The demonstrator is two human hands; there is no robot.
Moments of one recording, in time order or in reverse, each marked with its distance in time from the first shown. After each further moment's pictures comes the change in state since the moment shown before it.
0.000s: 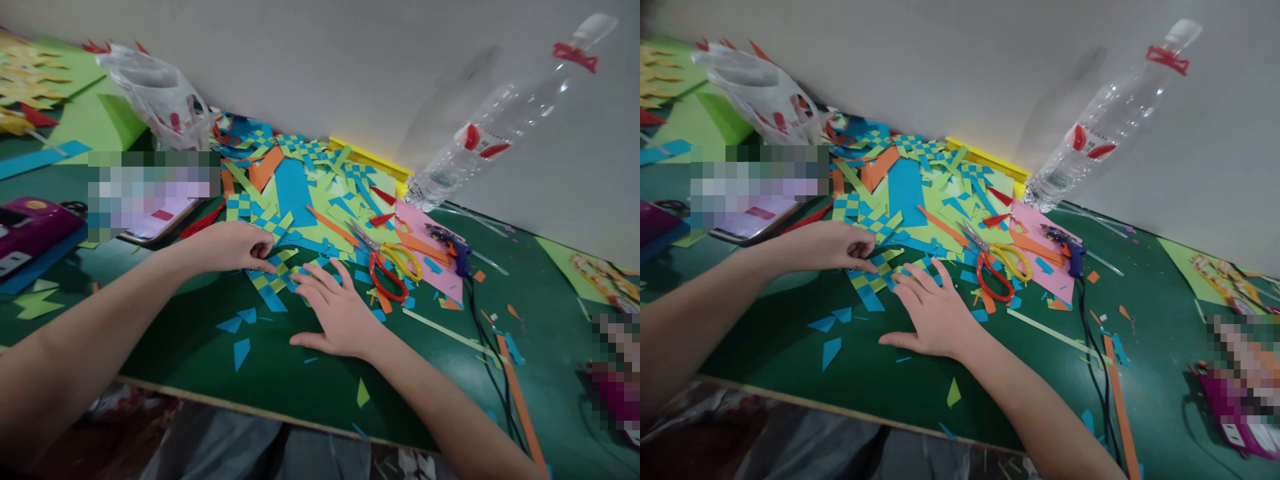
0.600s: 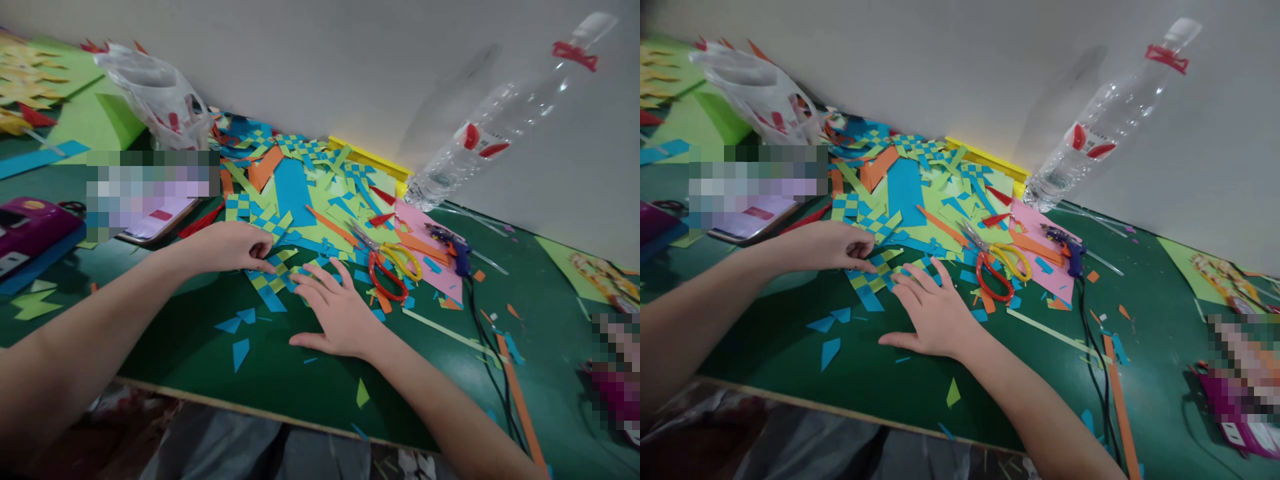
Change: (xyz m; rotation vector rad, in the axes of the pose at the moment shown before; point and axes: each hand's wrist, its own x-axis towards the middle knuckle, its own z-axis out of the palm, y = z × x) left_hand 0.000 0.000 0.000 -0.022 0.013 -0.003; right_hand 0.000 0.000 -0.001 -0.024 -0.005 -0.005
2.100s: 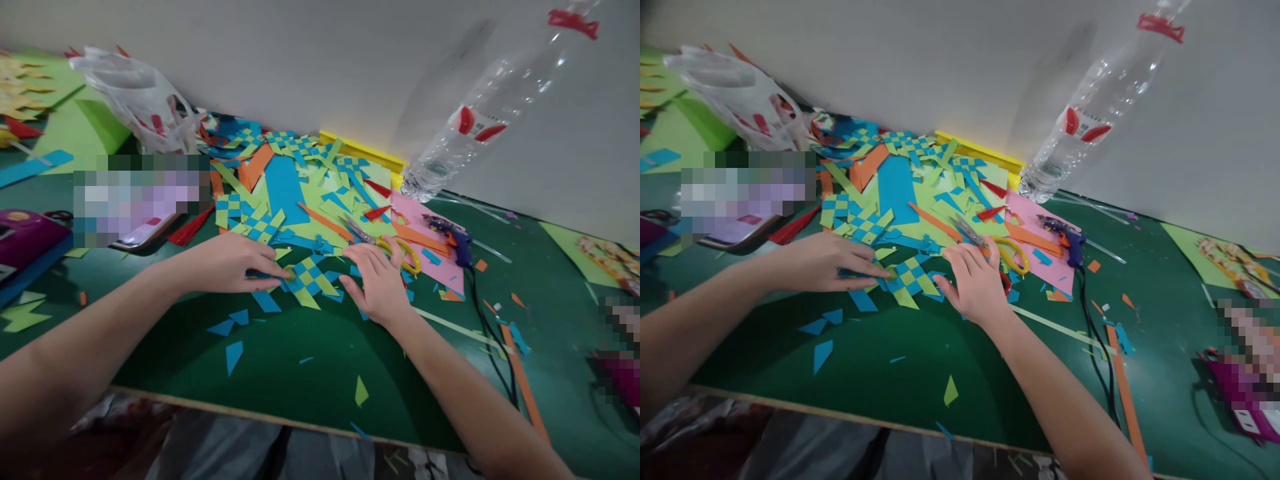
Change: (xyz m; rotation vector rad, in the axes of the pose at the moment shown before) left_hand -0.011 0.022 0.006 0.153 0.114 0.485; right_hand -0.024 0.046 -0.016 -0.261 0.394 0.185
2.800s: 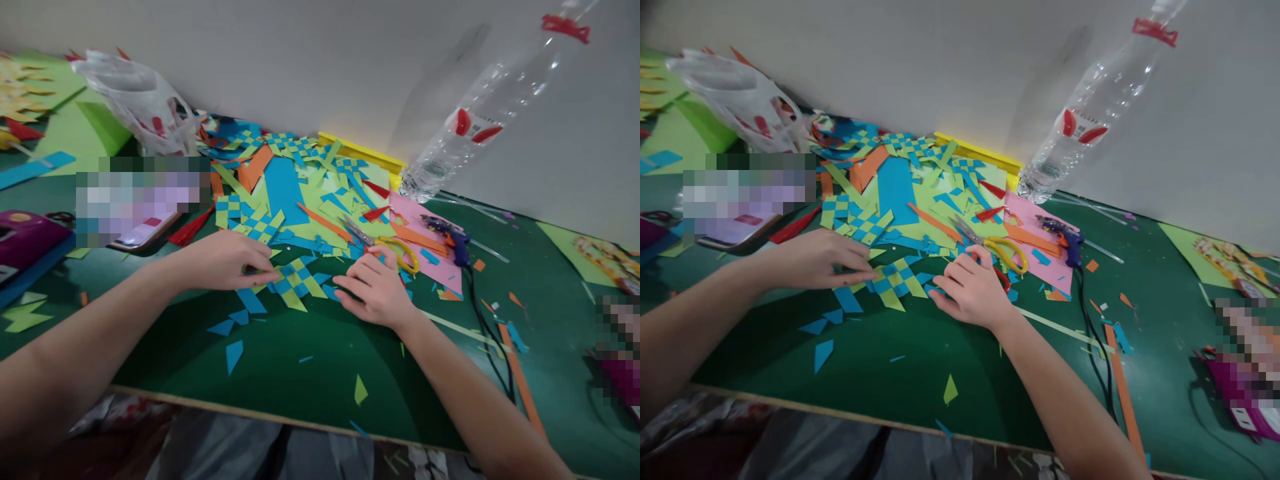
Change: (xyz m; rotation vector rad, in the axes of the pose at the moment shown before) left_hand -0.002 -0.004 -0.001 -0.024 0.011 -0.040; right_hand 0.000 0.006 -0.008 0.031 -0.038 -0.269
